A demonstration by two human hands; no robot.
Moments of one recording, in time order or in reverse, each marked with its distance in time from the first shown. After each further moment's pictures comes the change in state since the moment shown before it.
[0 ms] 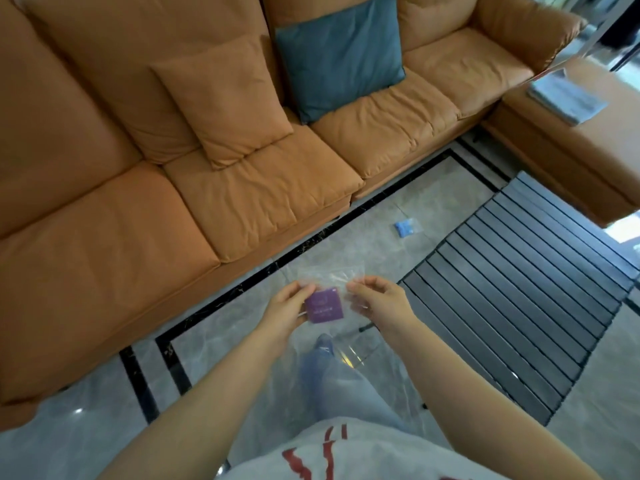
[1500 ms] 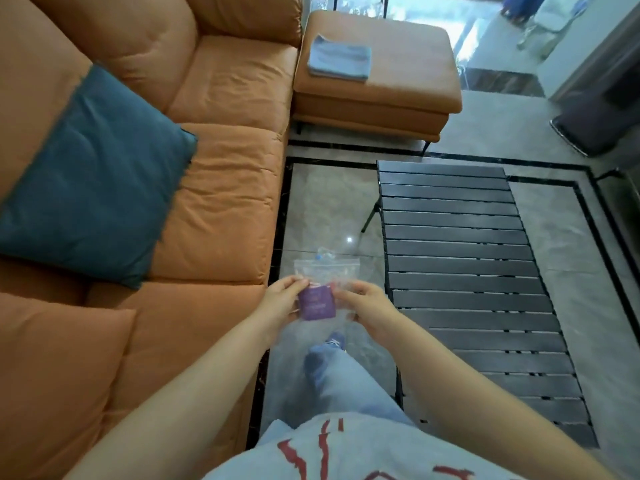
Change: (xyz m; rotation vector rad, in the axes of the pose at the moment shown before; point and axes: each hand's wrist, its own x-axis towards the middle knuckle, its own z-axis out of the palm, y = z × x) left_hand 0.396 0.311 0.265 0.695 -0.627 -0.176; right_hand 0.319 -0.253 -0.069 0.350 0.512 0.036
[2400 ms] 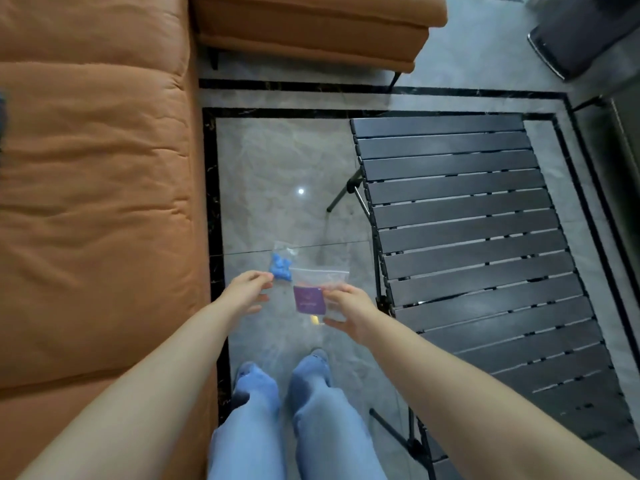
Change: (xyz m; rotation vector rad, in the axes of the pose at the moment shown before) left_hand 0.426 -0.006 -0.005 0.353 -0.051 -0.296; right_hand 0.365 0.047 -0.051 0.270 0.228 0.404
